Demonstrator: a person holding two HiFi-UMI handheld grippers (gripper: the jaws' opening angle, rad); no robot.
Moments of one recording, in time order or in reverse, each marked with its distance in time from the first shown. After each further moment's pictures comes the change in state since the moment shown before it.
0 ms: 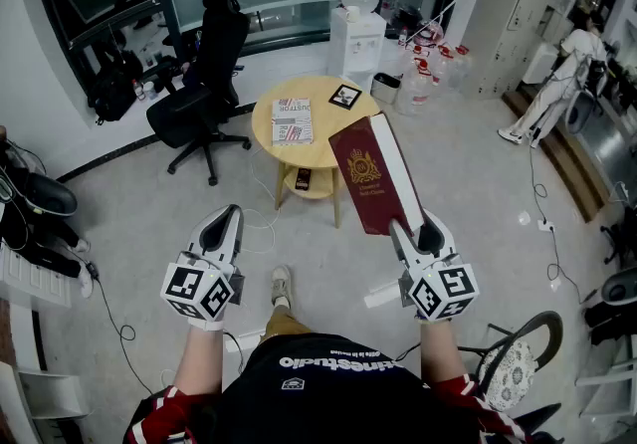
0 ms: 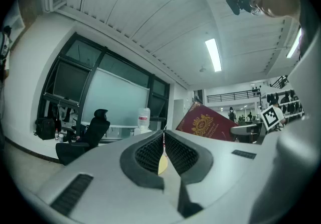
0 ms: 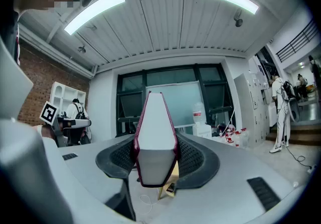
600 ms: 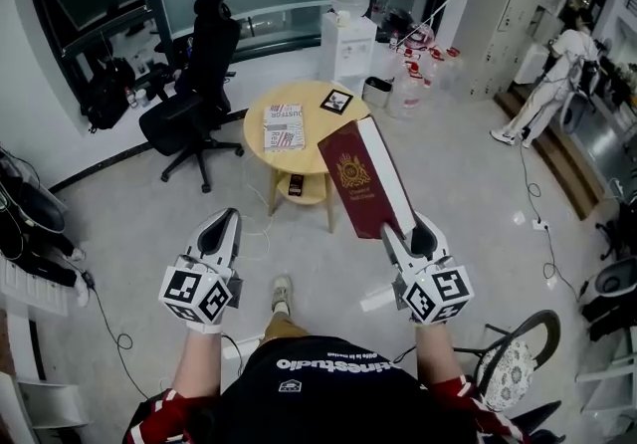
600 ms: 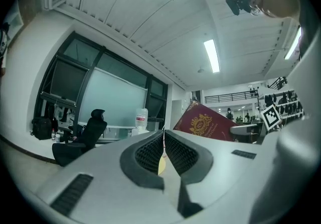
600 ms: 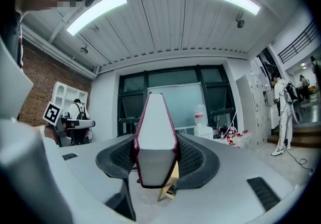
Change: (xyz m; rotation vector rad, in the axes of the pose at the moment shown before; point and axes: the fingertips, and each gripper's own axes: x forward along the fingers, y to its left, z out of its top) left arm 0.011 -0.003 0.001 -0.002 -0.006 -0.026; right arm 0.002 0.006 0.005 -0.010 -0.016 0.016
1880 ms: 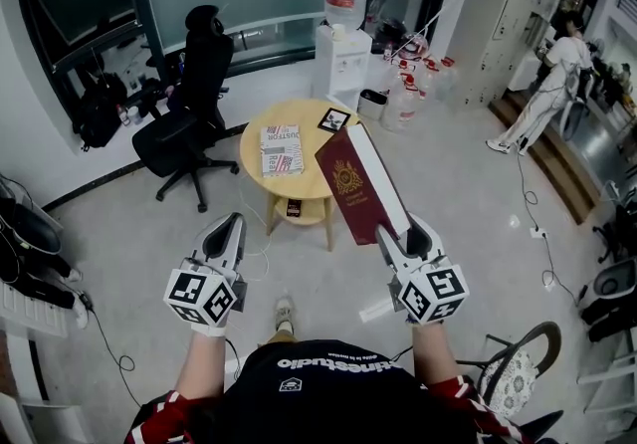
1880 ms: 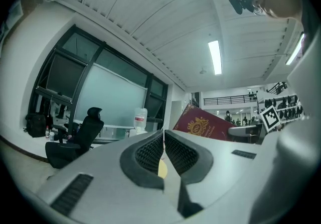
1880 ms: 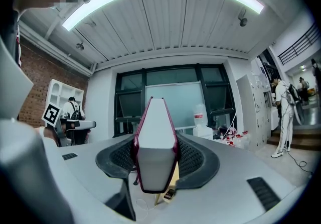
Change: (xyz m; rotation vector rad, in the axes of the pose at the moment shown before) left arm 0.072 0.046 0.013 -0.036 -0.002 -0.031; right arm 0.081 -0.014 0.022 -0.007 0.017 -0.020
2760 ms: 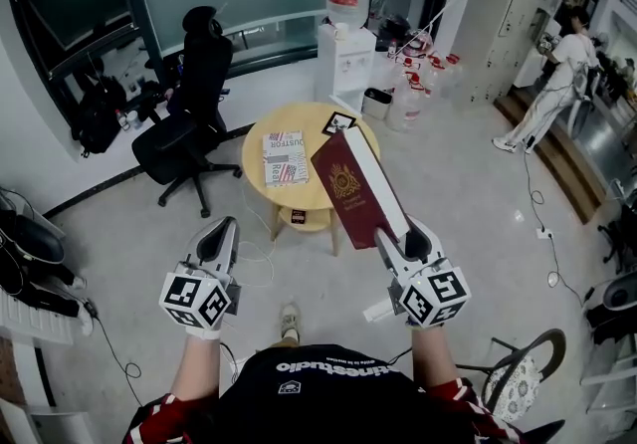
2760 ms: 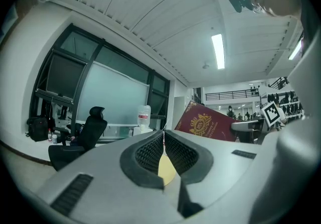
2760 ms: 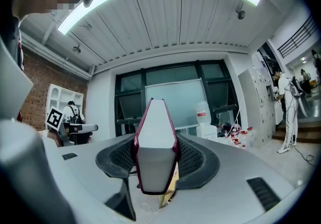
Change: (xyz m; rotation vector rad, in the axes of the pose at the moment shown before) left arm 0.040 0.047 -0.005 0.032 0.046 0.021; right arm 0.054 -0.014 -0.002 0.044 -0.004 0.030
